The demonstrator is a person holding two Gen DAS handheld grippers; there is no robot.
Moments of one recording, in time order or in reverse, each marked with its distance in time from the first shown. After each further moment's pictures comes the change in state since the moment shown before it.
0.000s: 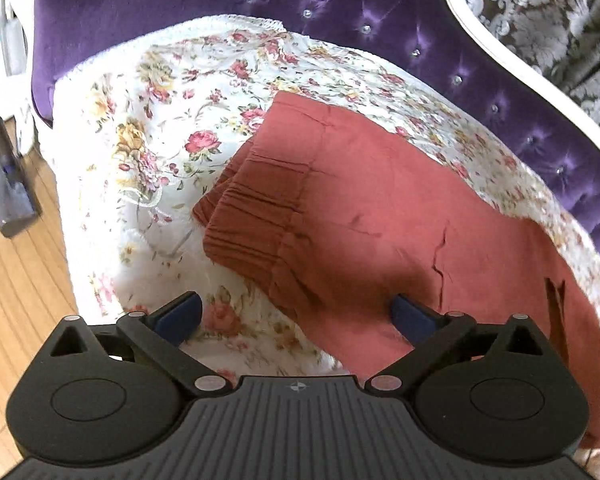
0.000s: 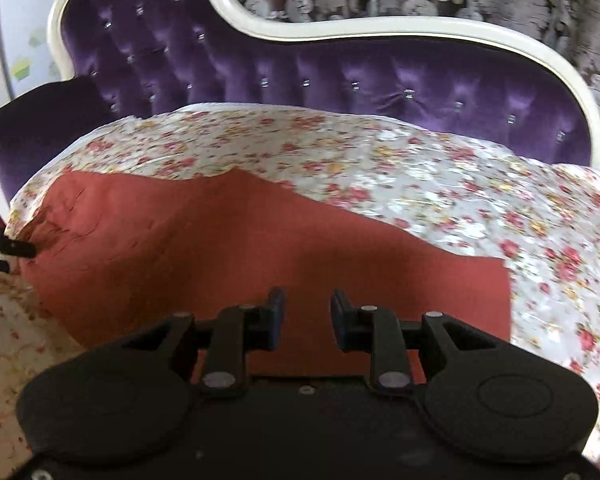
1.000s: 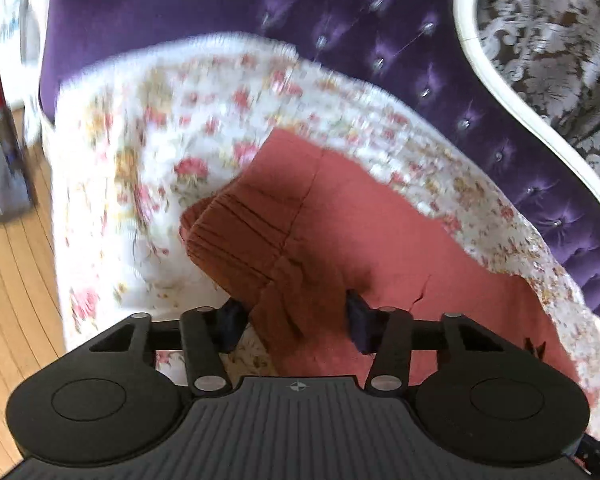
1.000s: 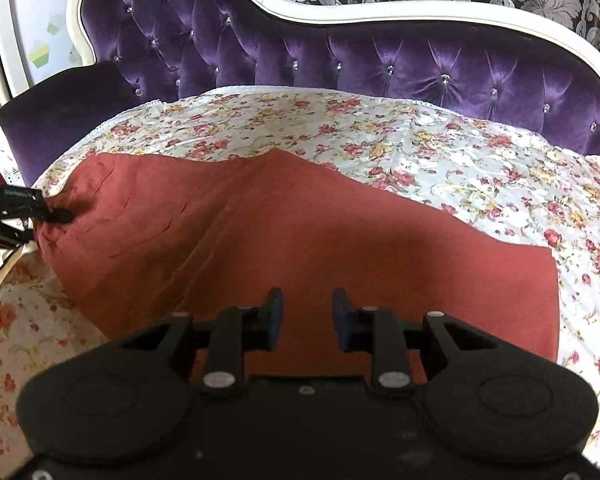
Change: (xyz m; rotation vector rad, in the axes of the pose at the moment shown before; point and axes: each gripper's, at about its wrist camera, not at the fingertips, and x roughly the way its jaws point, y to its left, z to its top) left arm -0.009 -0.020 0.014 -0.071 -0.103 0.014; right arm 0.015 0.016 -0.002 -0.005 0.048 0.068
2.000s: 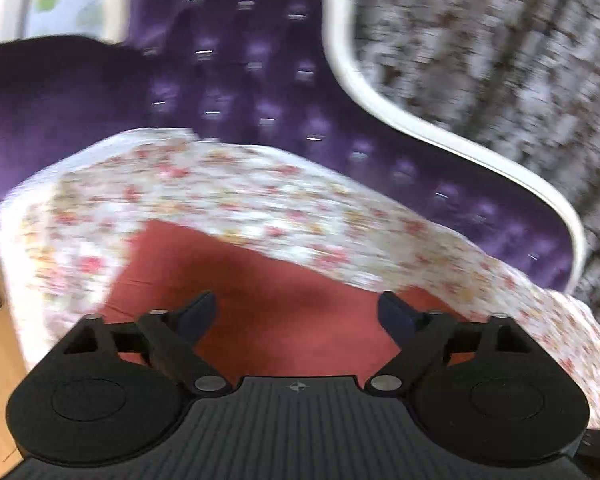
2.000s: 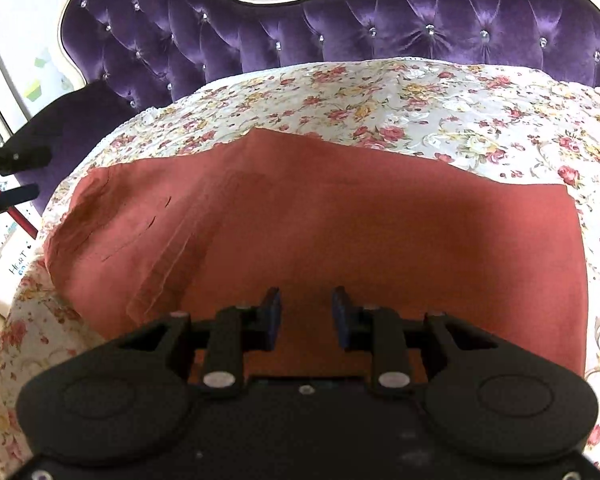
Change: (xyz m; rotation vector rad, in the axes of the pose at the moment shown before) left arm -0.039 -0.060 0.006 0.176 -0.150 -0.115; right arm 0.021 -0.037 -0.013 0.148 0.051 0.091
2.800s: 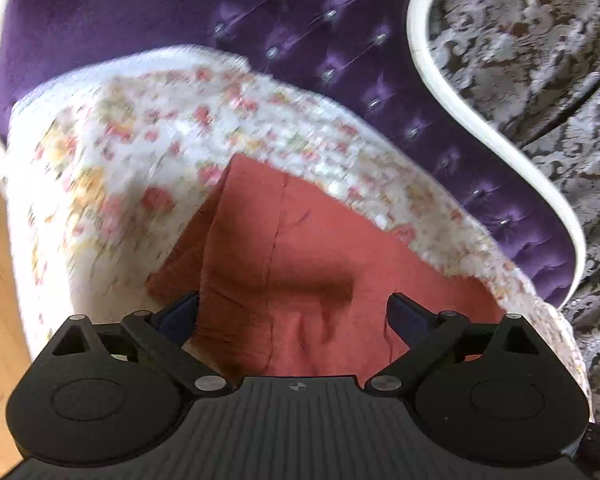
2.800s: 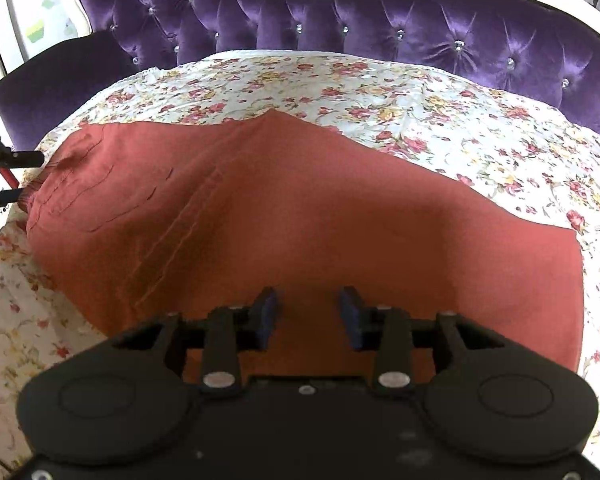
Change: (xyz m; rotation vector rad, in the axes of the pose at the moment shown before) left arm 0.030 0.094 -0.019 -0.182 0.160 -0.080; right arm 0.014 0.027 0.009 -0.154 0.050 -0.083
